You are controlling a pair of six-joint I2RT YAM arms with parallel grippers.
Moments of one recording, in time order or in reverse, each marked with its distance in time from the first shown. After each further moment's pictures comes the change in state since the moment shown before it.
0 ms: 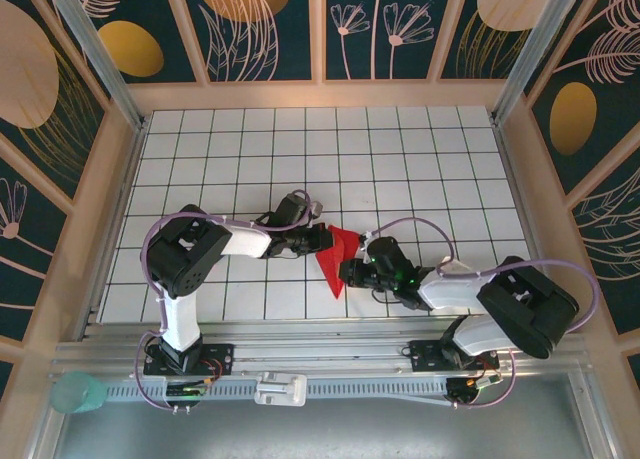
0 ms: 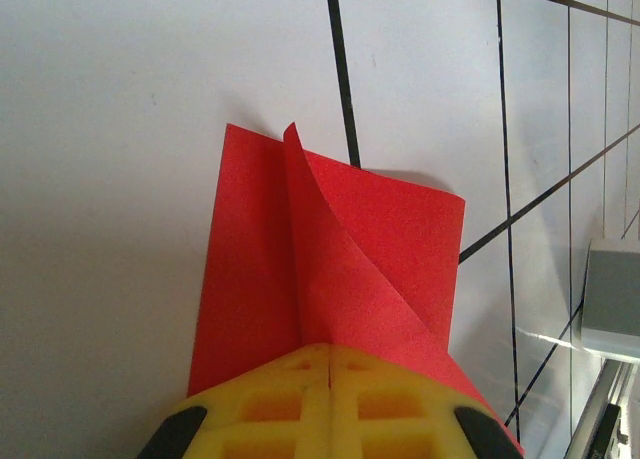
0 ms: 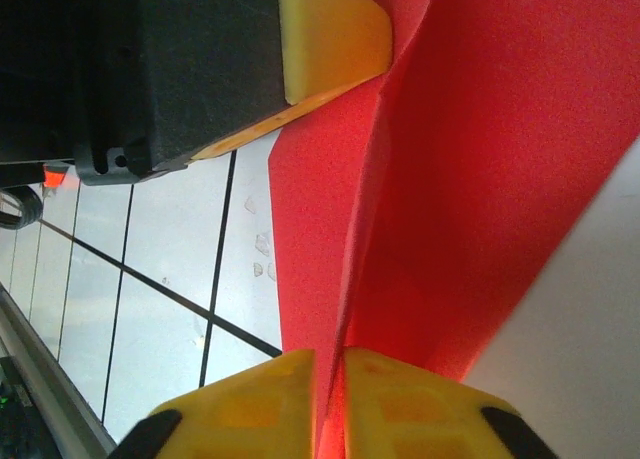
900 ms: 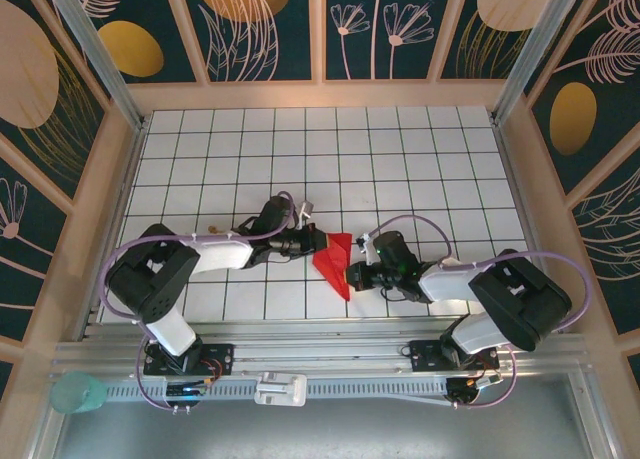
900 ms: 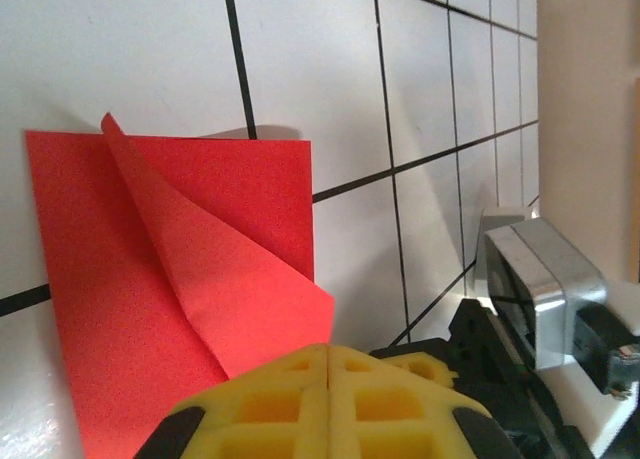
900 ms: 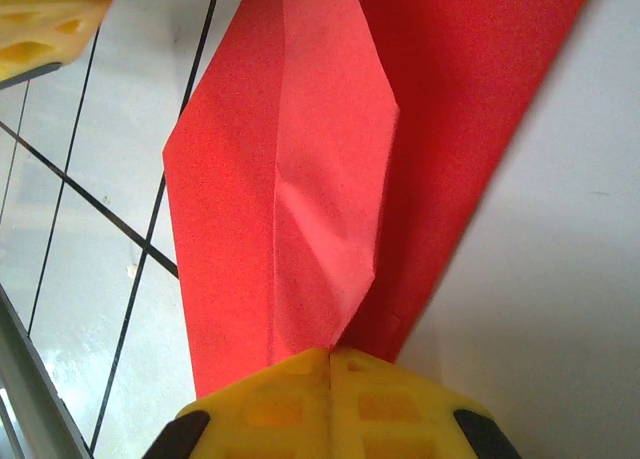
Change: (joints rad) left arm -0.004 -0.224 -0.130 0.005 0.050 -0.085; right arm -0.119 0.053 0.012 -0.073 -0.195 -0.297
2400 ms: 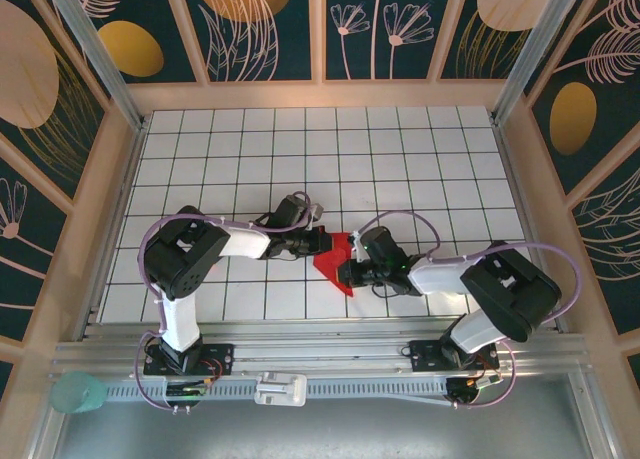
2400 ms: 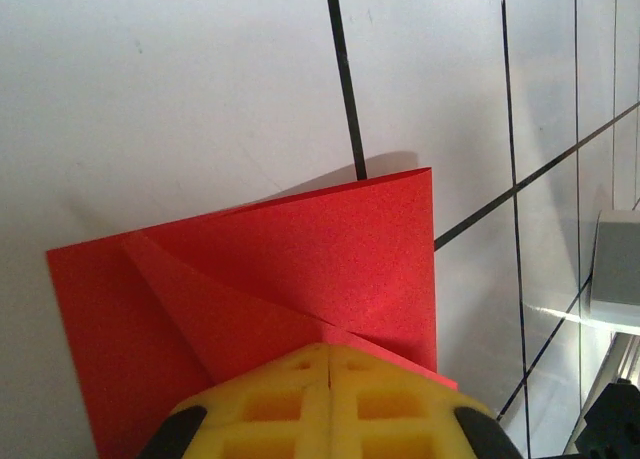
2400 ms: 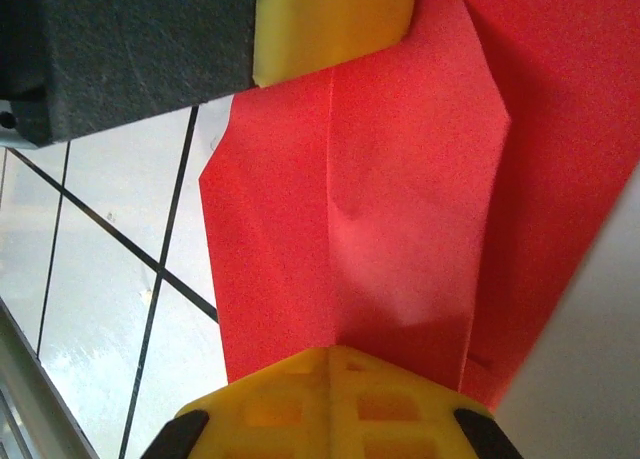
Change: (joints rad) left arm 0.000 0.209 0.119 -0.035 -0.032 0.124; right arm 0.069 0.064 0.090 -0.066 0.040 0.082
